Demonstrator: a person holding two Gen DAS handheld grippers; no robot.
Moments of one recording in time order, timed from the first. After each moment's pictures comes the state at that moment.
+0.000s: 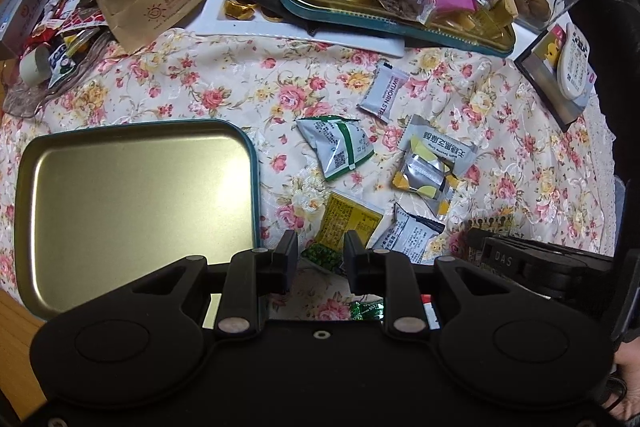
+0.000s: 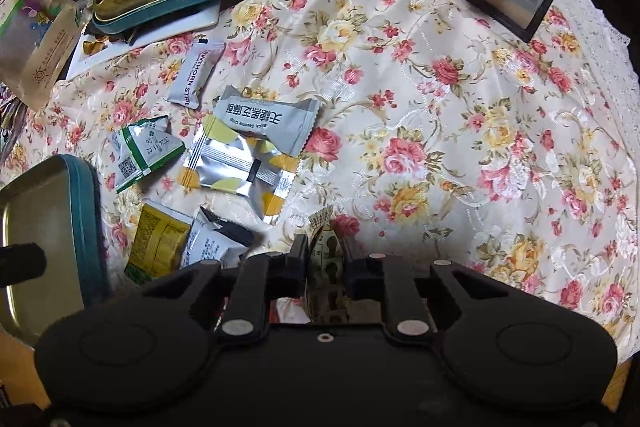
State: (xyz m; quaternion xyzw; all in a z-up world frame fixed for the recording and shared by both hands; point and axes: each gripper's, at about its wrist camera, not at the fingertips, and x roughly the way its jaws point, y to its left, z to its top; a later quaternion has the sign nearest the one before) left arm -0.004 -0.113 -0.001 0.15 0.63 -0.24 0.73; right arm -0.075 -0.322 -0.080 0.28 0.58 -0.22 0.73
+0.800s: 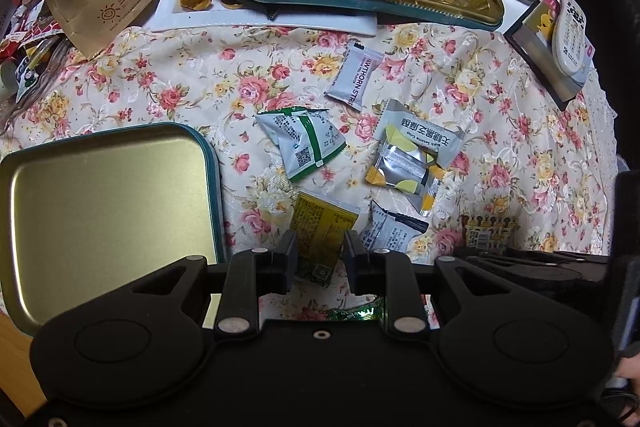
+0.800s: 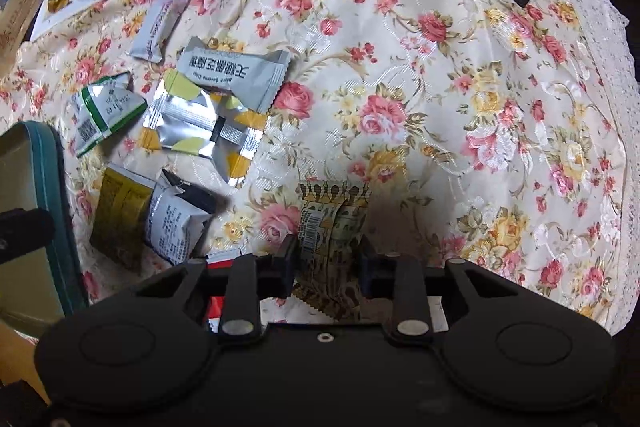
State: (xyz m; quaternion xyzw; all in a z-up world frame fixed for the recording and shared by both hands) left arm -0.006 -0.144 -0.020 0.17 0.64 -0.26 0.70; right arm -0.078 -0.321 -0.095 0.26 0.64 -0.23 0.68
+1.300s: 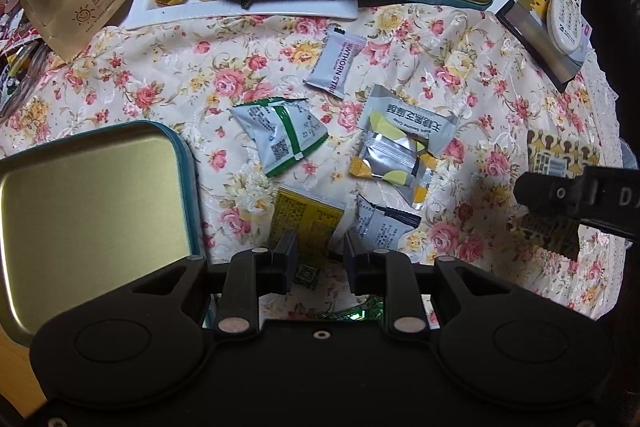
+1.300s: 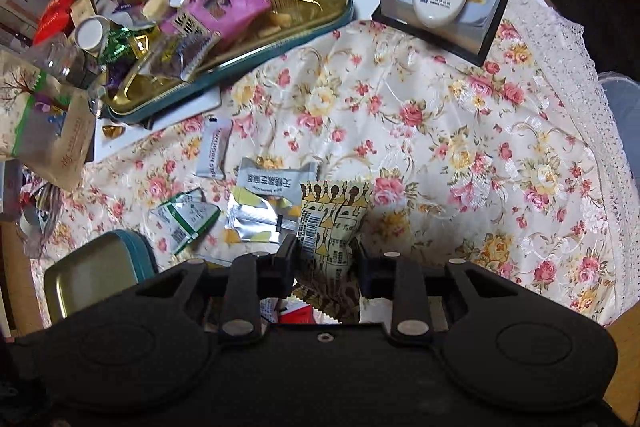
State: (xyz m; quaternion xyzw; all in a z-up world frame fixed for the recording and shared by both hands) left arm -0.017 -0.156 -0.036 0.18 0.64 -0.27 0.70; right arm -0.088 -0.342 -0.006 0.36 0.53 -0.26 0.72
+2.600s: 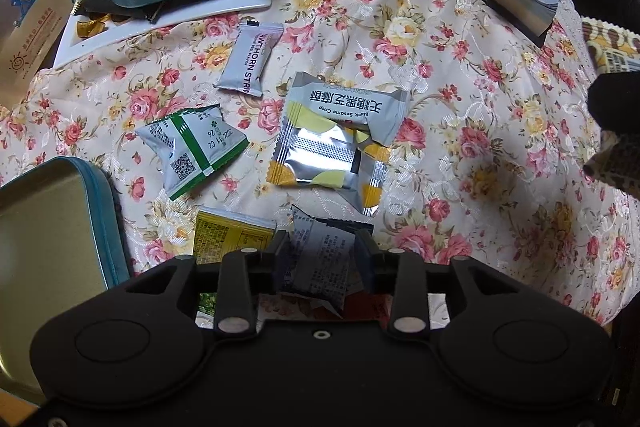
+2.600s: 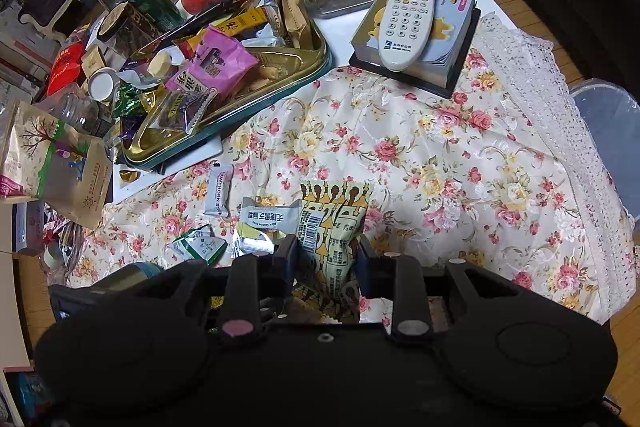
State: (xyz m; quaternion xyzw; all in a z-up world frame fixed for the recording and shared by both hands) left arm -0.054 -0.199 -0.076 0.23 0.59 -0.32 0.70; right arm -0.119 -0.365 0.025 0.38 0.48 -0.28 0.74
